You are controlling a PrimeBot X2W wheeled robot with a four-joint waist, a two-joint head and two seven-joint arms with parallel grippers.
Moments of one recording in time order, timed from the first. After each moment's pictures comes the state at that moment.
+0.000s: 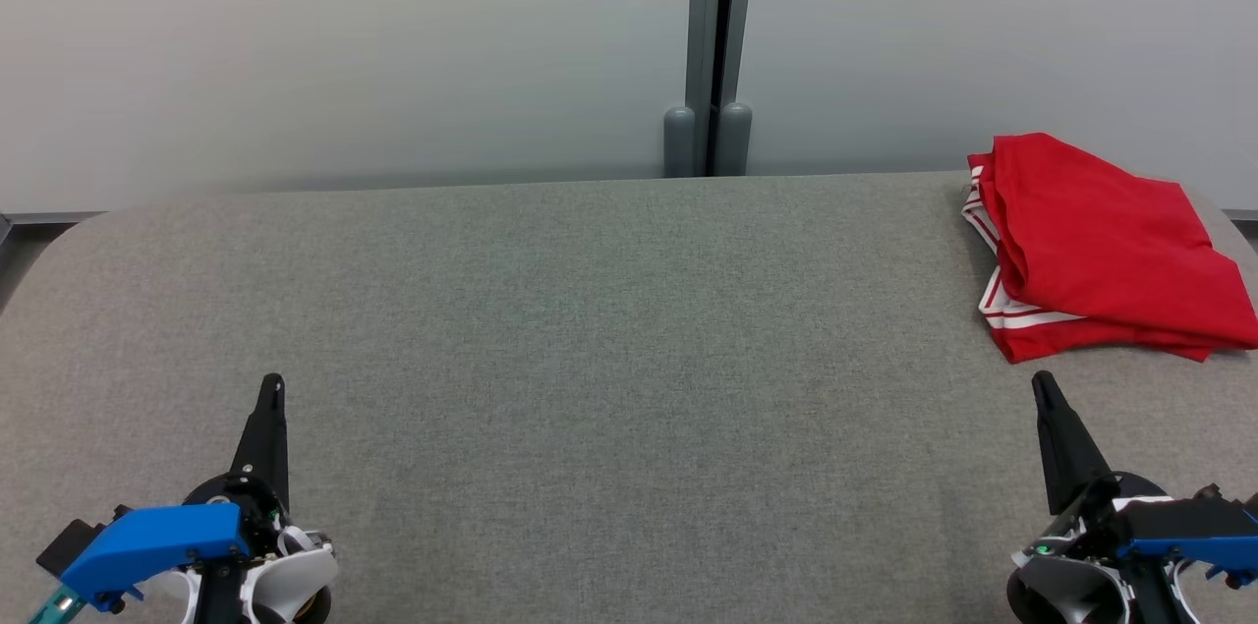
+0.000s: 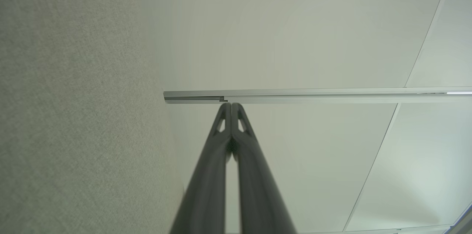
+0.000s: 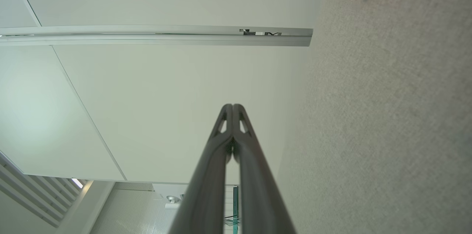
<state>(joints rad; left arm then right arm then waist) -0.10 0.05 0.11 0.25 -1.61 -0.13 0.11 -0.10 -0.05 -0.11 0.25 1.61 0.13 0.11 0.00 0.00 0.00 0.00</state>
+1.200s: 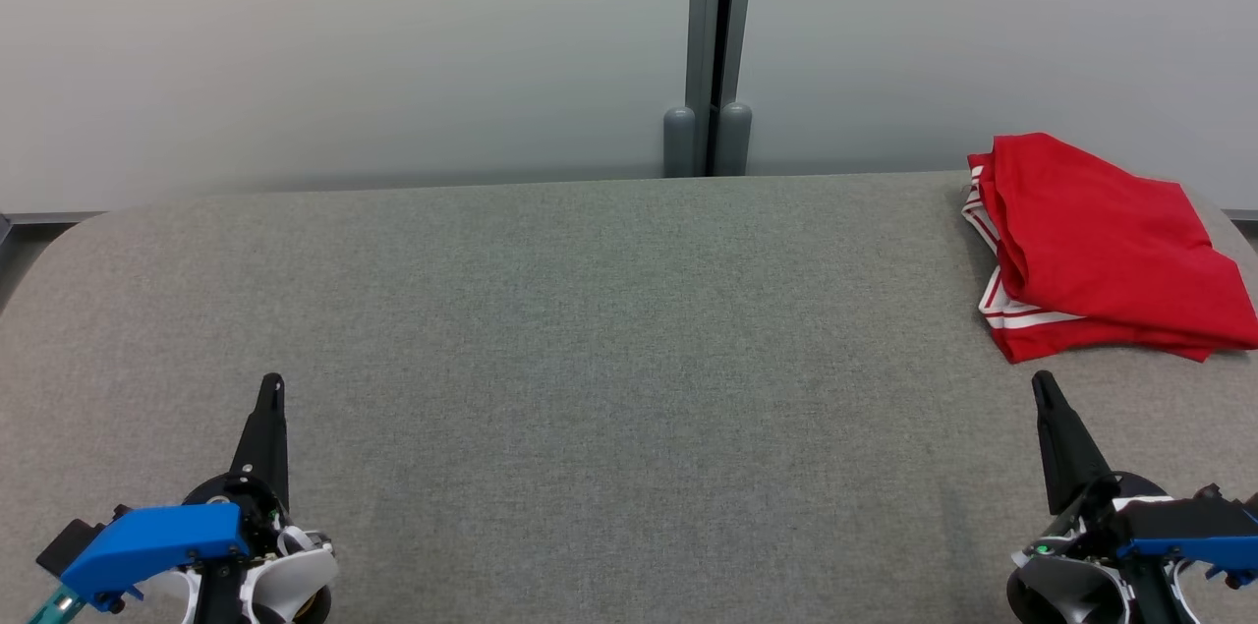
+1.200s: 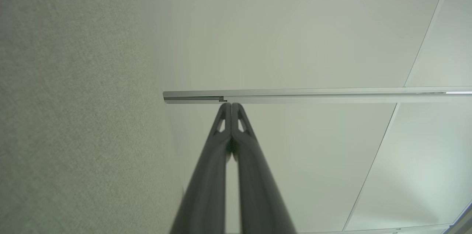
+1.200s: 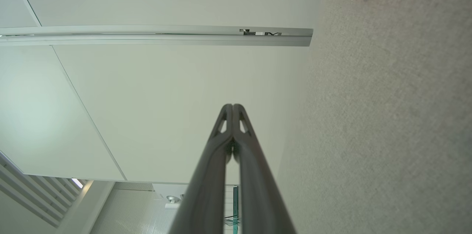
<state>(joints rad) -0.10 0.05 0.11 0.25 -1.61 -0.13 0.11 -0.10 -0.05 -0.11 0.25 1.61 0.13 0.11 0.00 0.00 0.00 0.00</state>
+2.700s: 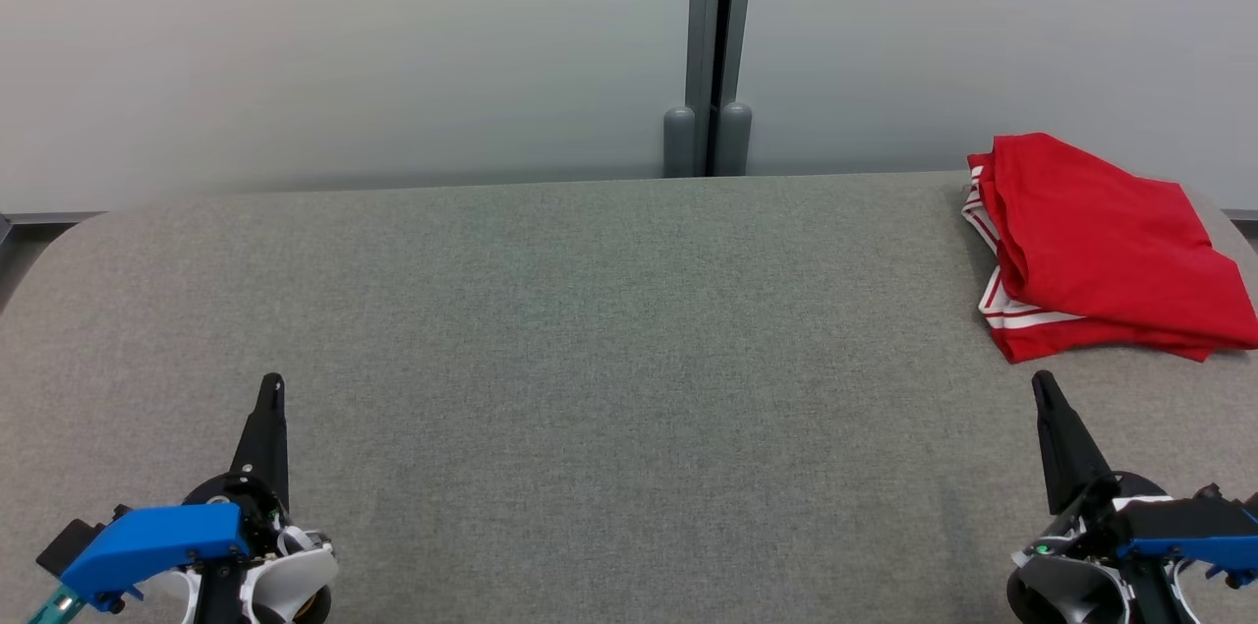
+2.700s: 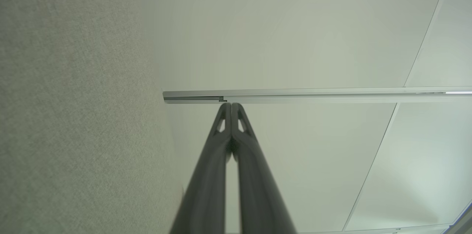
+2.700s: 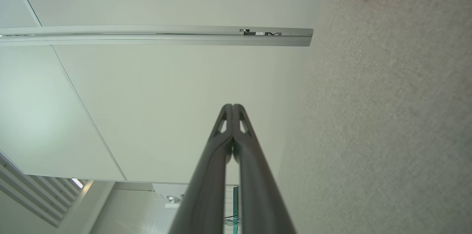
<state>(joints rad) -0.10 0.05 0.11 0.25 -1.61 -0.13 0.11 -0.10 -0.05 -0.11 0.25 1.61 0.13 0.11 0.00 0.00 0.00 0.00</state>
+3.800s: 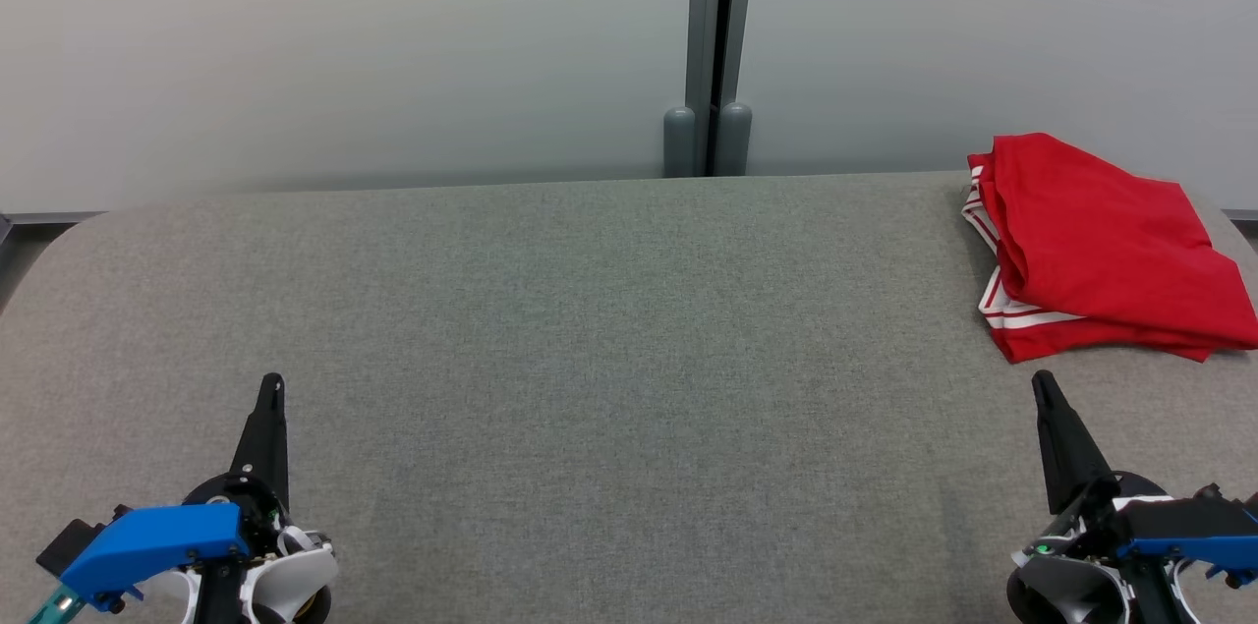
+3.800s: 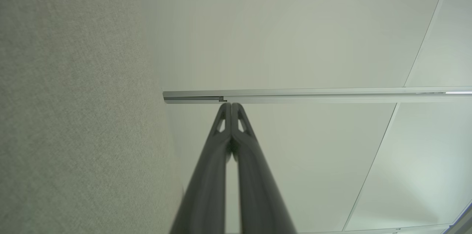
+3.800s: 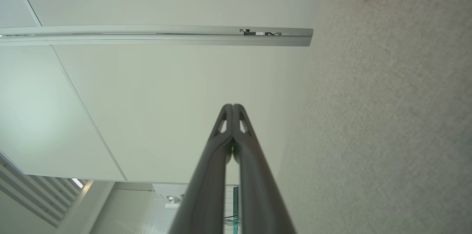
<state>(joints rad) -0.10 0.05 0.11 0.25 -1.61 -0.13 0.11 -0.10 -0.05 -0.11 0.25 1.61 0.13 0.11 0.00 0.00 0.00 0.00</state>
